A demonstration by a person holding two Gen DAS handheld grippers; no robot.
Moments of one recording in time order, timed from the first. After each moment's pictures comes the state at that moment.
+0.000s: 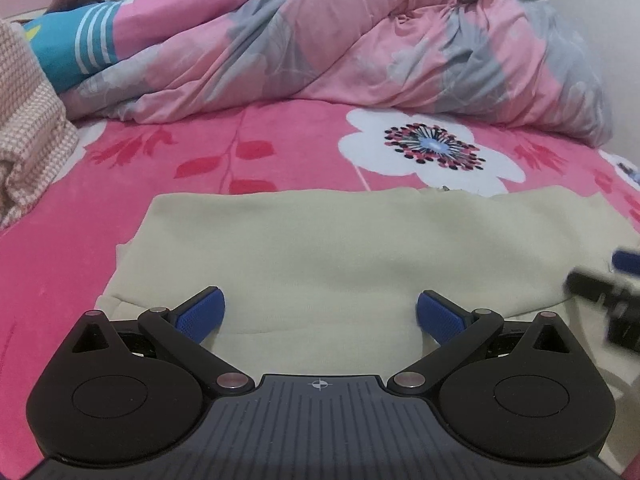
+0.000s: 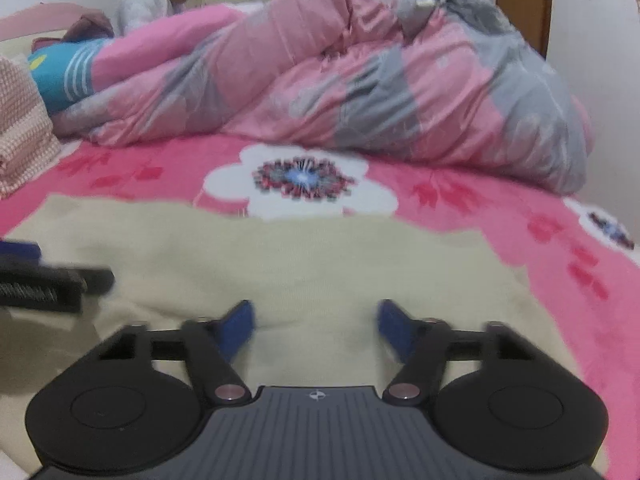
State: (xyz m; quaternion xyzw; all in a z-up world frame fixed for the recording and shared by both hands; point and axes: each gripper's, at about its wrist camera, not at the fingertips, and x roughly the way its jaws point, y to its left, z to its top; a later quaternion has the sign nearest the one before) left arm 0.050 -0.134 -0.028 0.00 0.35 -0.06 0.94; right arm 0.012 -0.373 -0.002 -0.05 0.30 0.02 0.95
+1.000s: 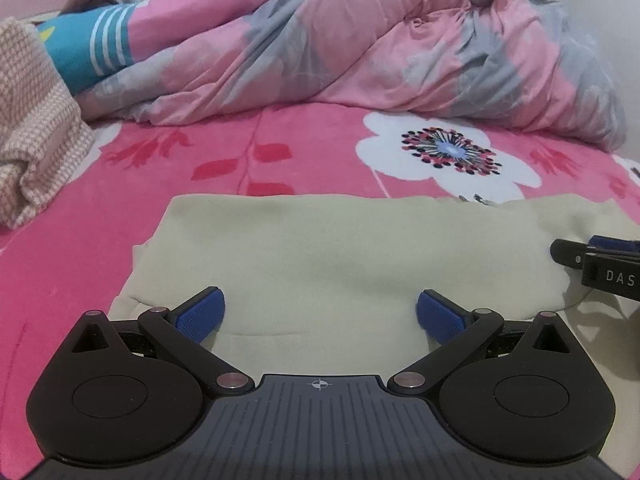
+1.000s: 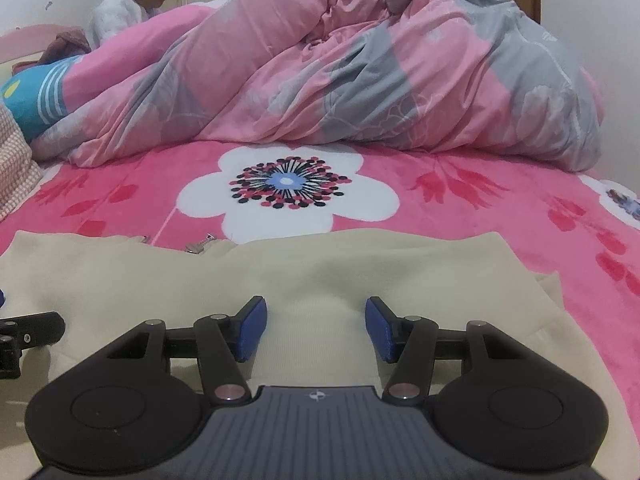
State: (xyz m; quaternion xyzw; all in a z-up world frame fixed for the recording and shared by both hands) left arm 0.052 -0.133 -0.028 0.01 0.34 -0.04 0.94; right arm 0.063 -0.393 -0.023 0.00 0.31 0.02 0.95
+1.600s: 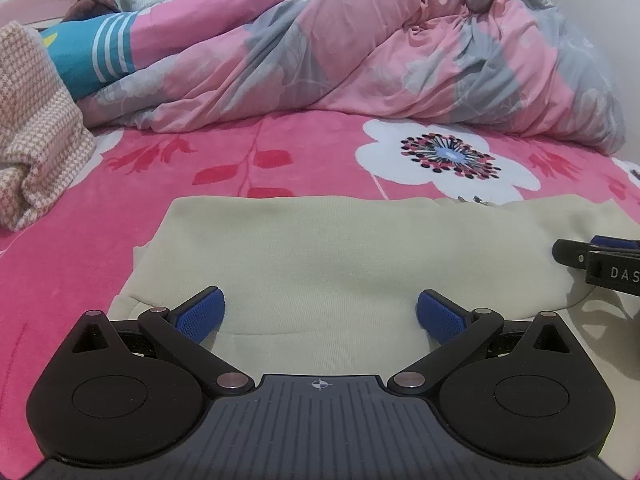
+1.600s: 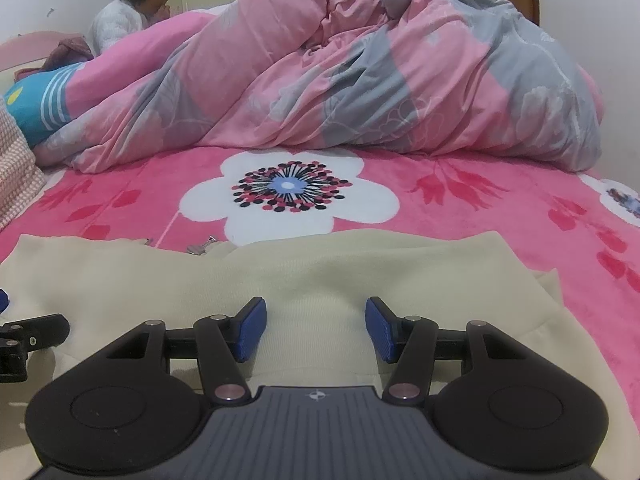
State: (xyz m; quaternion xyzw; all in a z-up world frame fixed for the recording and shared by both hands) left arm 0.049 -0.132 -0.031 0.01 0.33 -0.04 0.94; right arm 0.058 -0.395 -0.024 0.01 0.30 0.02 0.95
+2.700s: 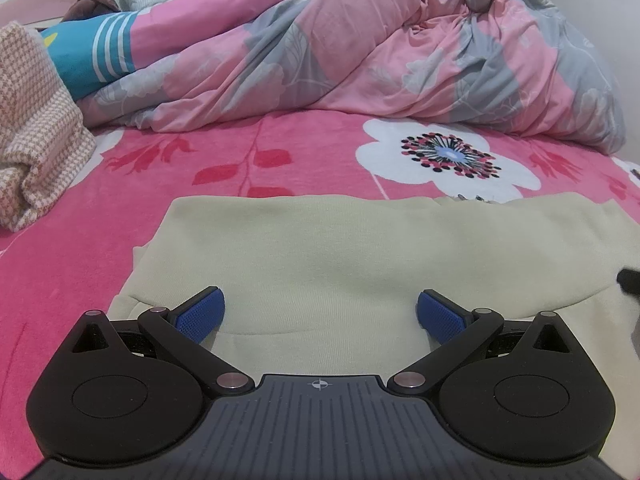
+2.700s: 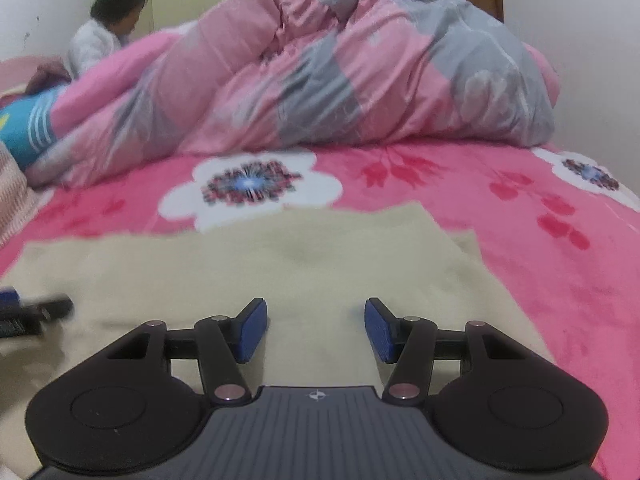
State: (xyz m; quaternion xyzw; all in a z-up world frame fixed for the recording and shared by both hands) left arm 0.049 -0.131 -0.031 0.01 0.33 -0.04 0.94; right arm 0.009 -0.434 -0.007 0.05 0.30 -0.01 0.95
